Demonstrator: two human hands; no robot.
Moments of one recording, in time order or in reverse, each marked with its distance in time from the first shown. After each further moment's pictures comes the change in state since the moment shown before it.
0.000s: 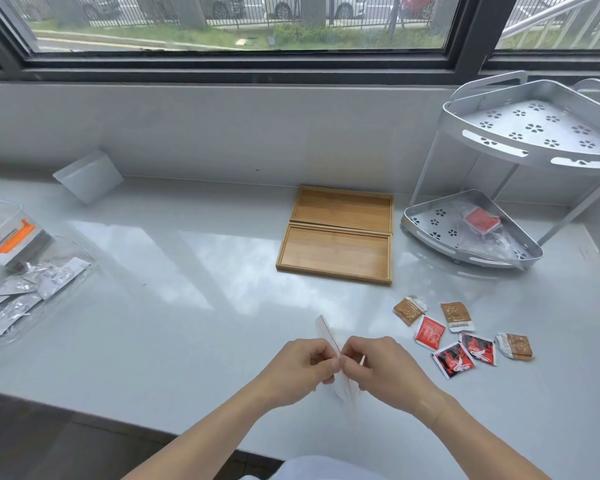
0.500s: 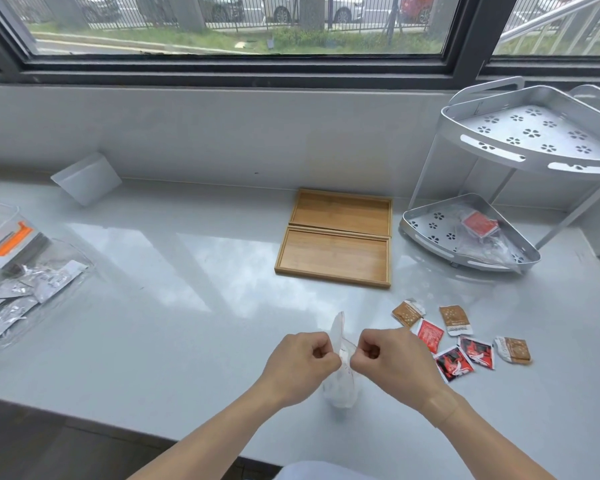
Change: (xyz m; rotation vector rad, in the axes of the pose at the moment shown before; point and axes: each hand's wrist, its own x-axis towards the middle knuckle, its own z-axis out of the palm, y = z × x) left_hand 0.003 0.019 0.003 0.162 0.213 0.038; right_hand 0.002 0.002 -0.011 -0.206 0.291 0.017
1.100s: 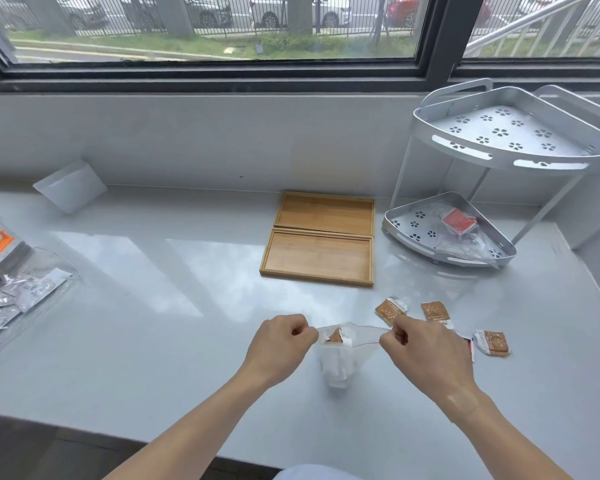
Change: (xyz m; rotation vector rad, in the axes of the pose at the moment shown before) left_hand 0.016 0.015 0.000 0.000 0.116 -0.069; right_hand -0.016 0.037 -0.038 -0.206 0.194 0.278
